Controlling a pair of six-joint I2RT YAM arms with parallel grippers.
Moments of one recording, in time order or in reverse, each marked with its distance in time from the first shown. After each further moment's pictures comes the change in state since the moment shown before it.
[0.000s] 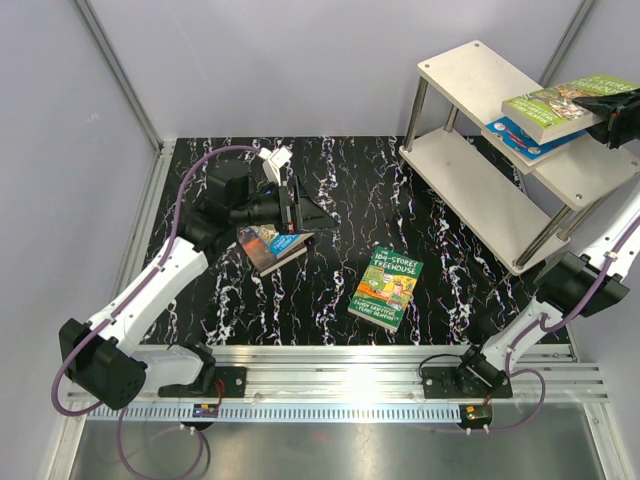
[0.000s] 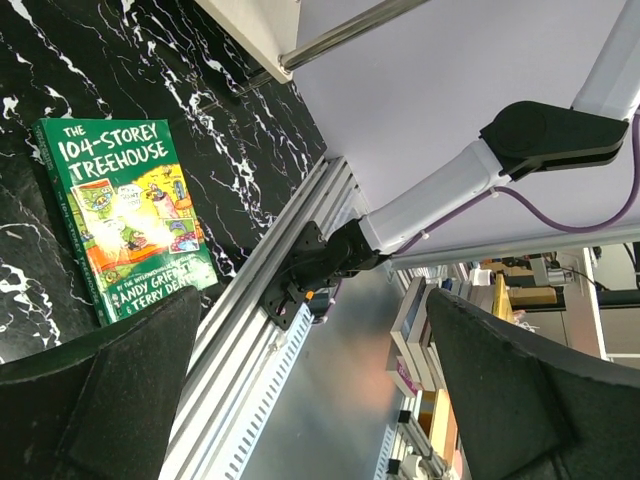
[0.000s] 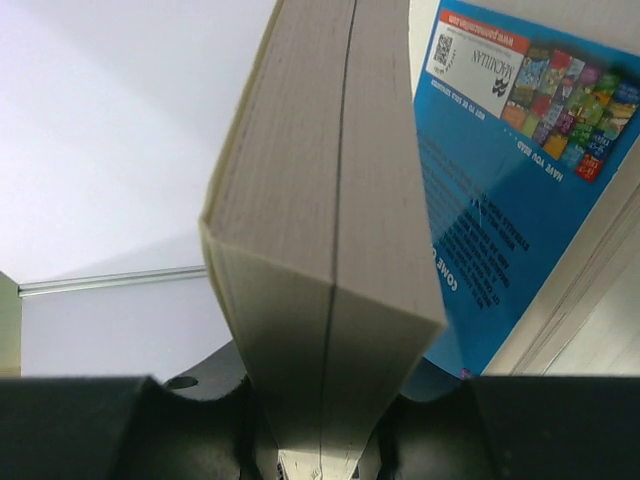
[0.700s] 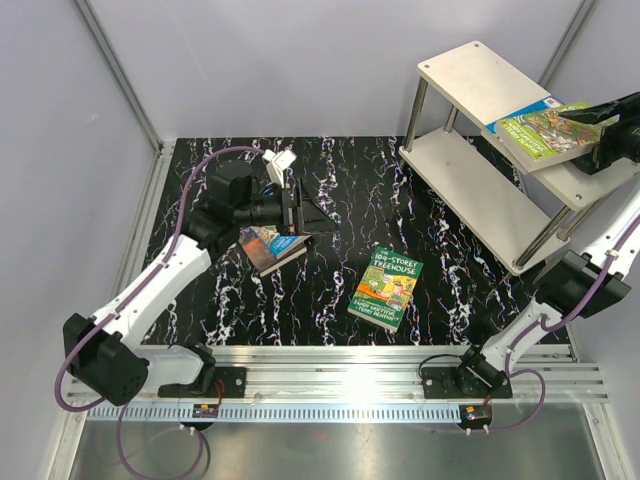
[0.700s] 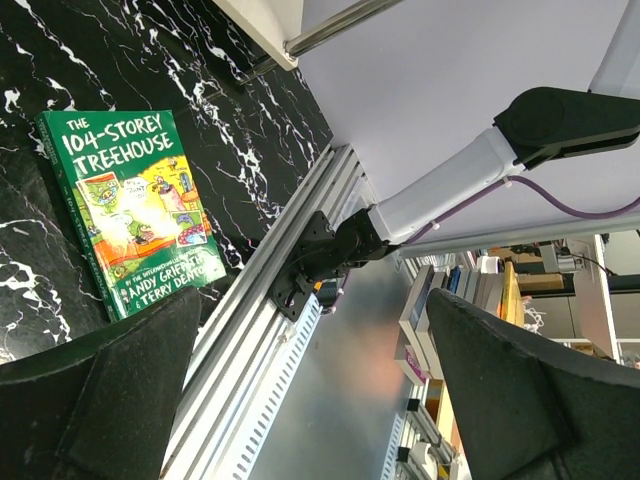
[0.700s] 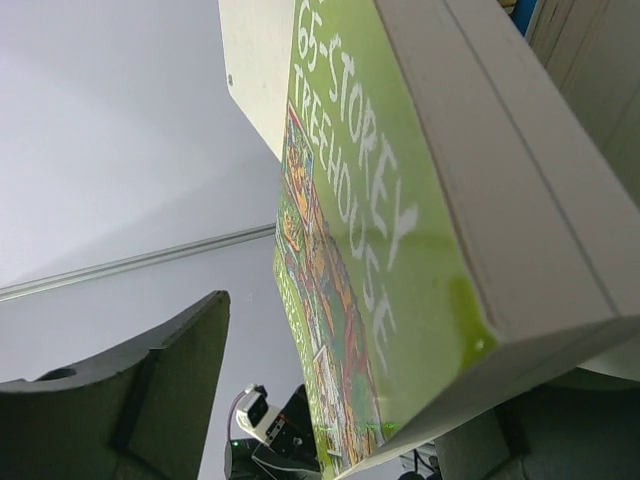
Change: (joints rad) left arm 0.005 0.022 -0.003 -0.006 0.024 0.041; right arm 0.001 -0.013 -0.076 -0.218 0.039 -0.177
